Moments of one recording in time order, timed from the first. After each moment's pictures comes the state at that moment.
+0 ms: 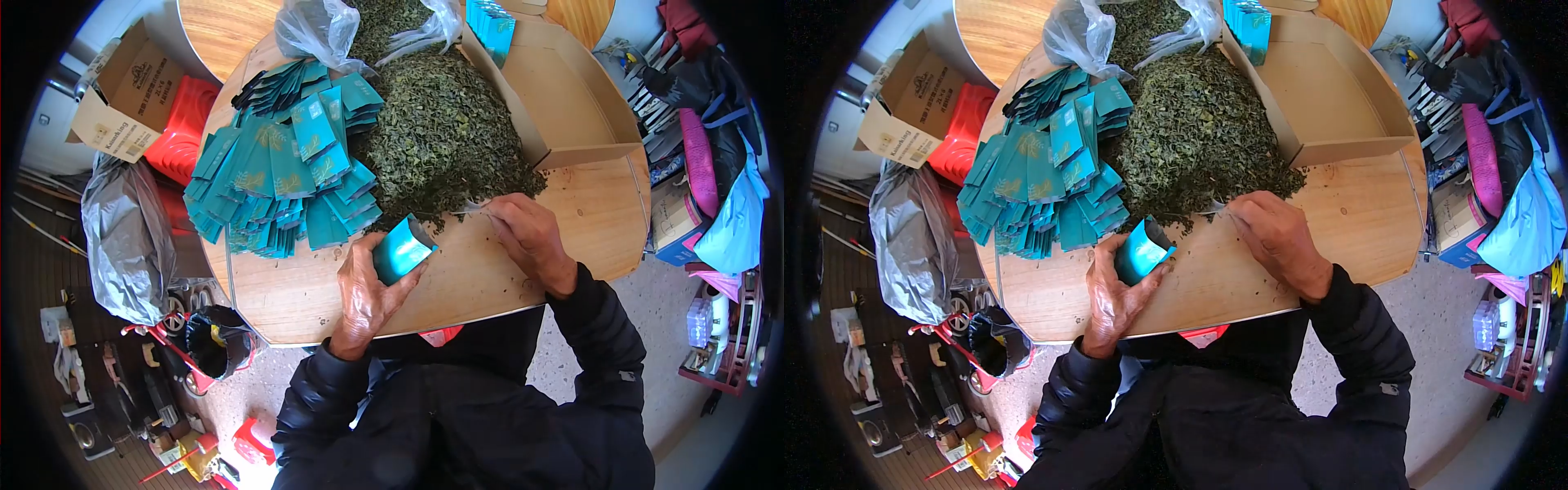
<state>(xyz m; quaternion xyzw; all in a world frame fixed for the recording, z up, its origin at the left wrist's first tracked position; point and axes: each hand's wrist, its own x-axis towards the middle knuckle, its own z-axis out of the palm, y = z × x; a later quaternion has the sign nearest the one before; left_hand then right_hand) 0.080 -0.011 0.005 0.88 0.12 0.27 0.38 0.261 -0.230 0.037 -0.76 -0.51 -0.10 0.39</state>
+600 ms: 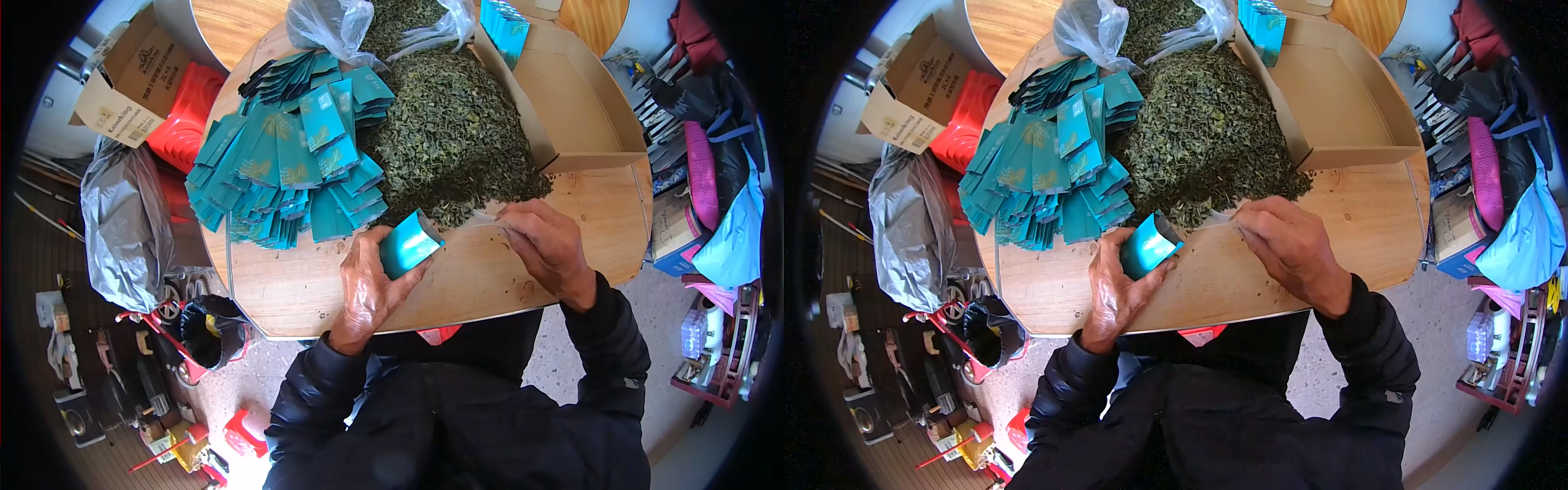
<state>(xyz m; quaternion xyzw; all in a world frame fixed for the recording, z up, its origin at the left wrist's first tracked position) 0.081 -0.010 0.007 0.88 0.12 0.26 0.39 0.253 -0.236 0.078 -0.73 -0.55 -0.07 0.40</state>
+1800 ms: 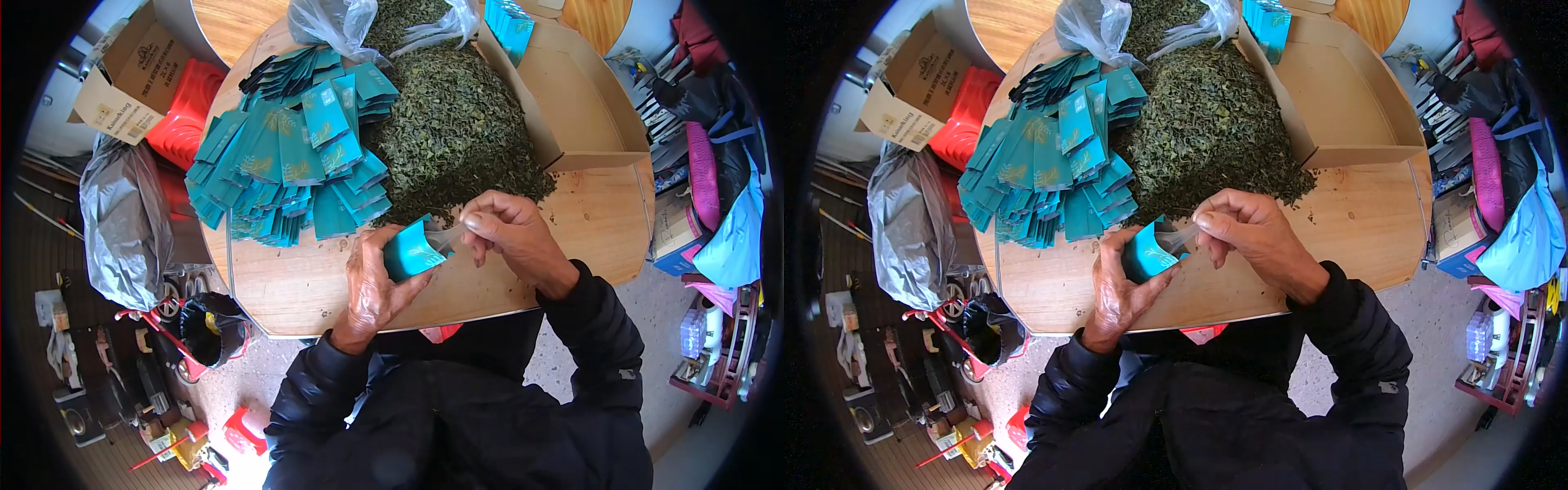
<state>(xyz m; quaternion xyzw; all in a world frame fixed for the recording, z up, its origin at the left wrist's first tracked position) 0.081 -0.009 0.011 0.86 0.04 0.31 0.40 0.244 -0.197 0.055 -0.54 -0.19 0.45 0.69</state>
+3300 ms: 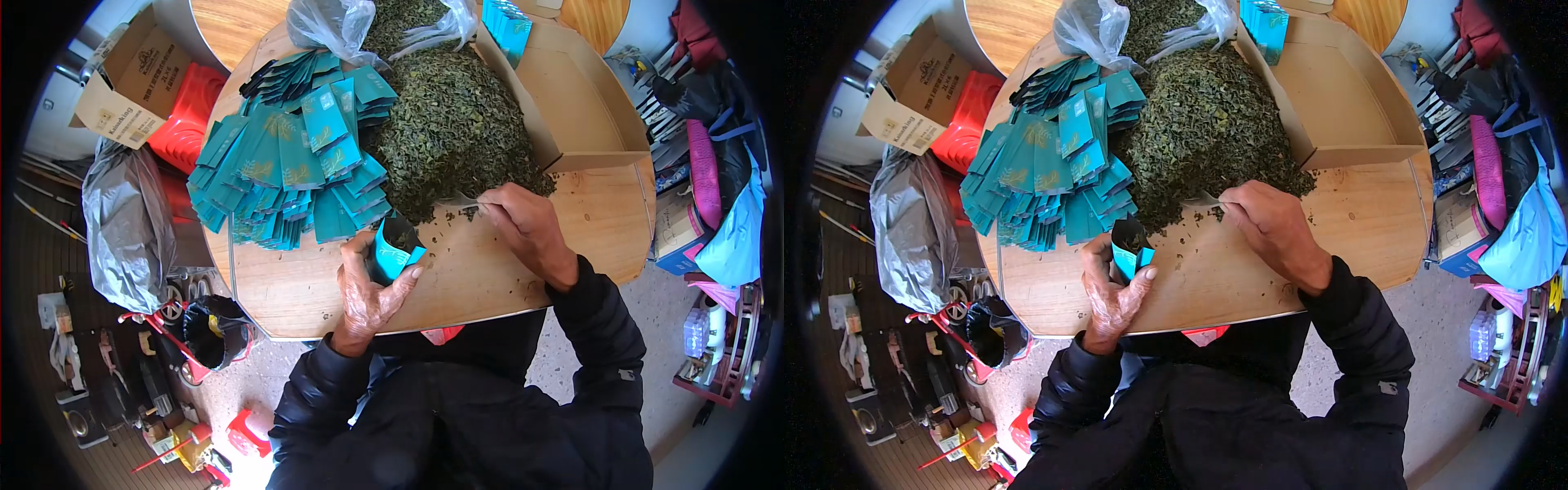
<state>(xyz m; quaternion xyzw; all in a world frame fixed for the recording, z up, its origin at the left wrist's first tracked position) 0.070 -0.004 -0.012 0.80 0.10 0.31 0.51 0.266 -0.207 0.046 -0.76 -0.50 -0.02 0.42</state>
